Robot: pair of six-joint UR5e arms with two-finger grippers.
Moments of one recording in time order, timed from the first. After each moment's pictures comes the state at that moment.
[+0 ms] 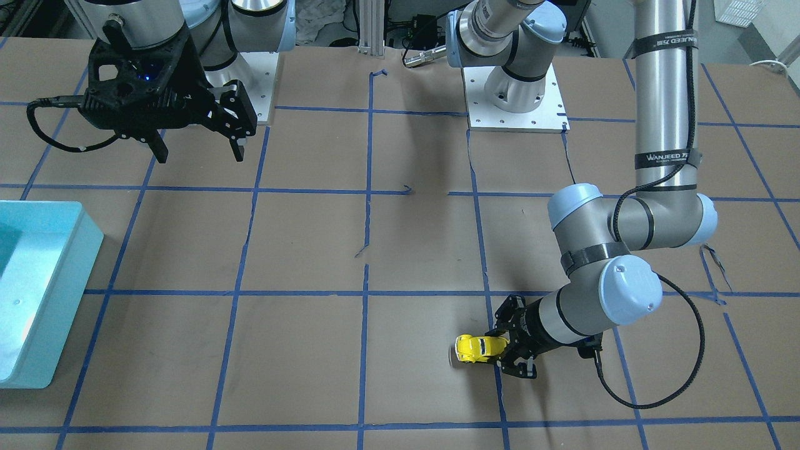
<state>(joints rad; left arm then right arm) -1.46 -2.17 -1.60 -0.98 1.25 -1.44 1.65 -1.54 1.46 -1.58 -1.58 0.02</state>
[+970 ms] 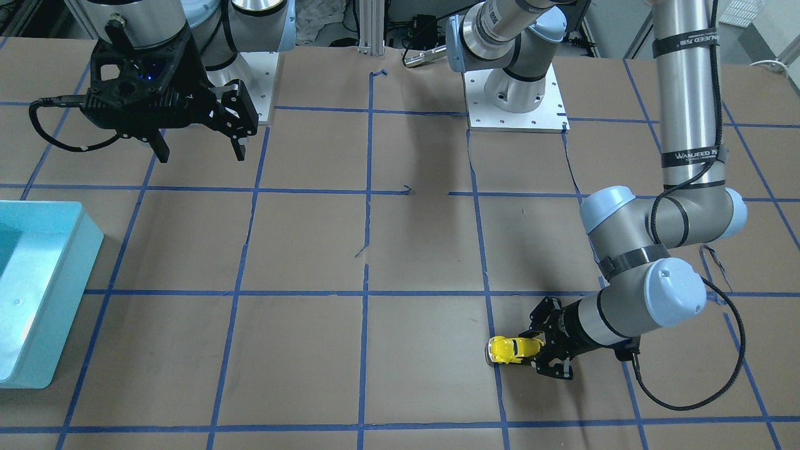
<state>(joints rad) -1.37 -2.17 -1.60 -1.01 1.27 -1.31 1.65 -1.54 1.46 -1.58 -1.57 0.03</state>
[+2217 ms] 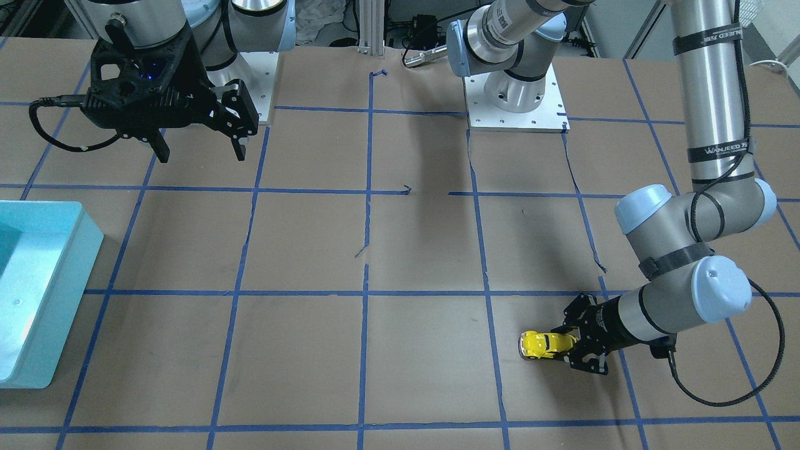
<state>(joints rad) -1.28 -2.17 -1.60 -1.05 1.28 -1.18 1.65 -1.54 1.46 -1.58 -1.57 0.02</state>
